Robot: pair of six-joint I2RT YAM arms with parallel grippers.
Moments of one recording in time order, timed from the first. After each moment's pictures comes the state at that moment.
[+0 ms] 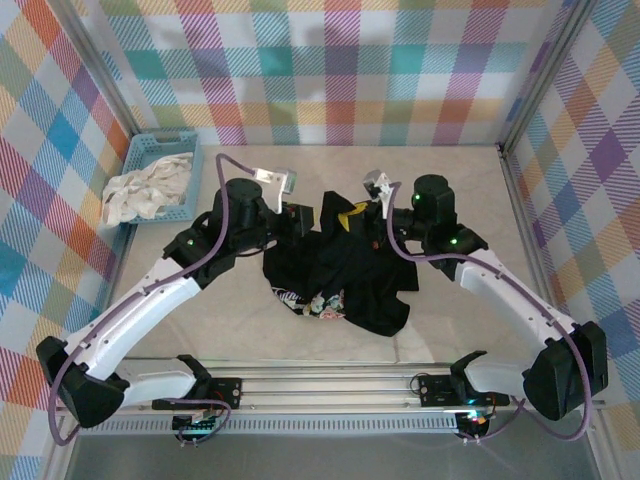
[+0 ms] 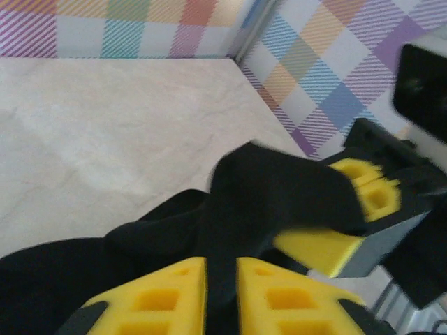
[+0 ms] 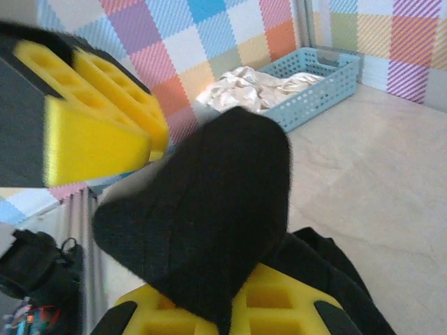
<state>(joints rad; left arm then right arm) -0.69 1.17 1.21 -0.43 0.12 -0.42 0.48 1.22 0.99 -0.05 -0.74 0.11</state>
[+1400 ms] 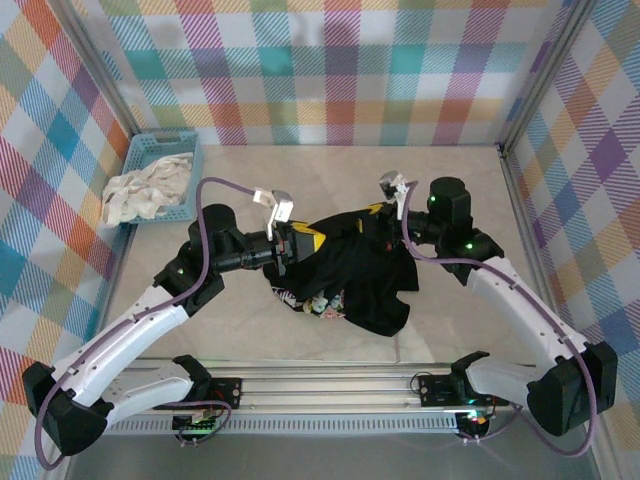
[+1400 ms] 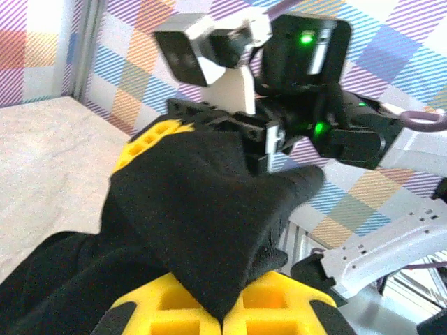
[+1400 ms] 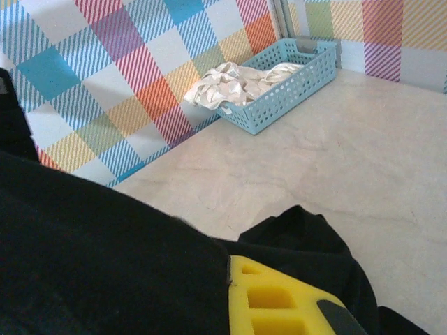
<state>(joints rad) -0.68 1.00 0.96 -0.05 0.57 -0.37 0.42 1.15 0.98 -0.16 -0.73 0.14</state>
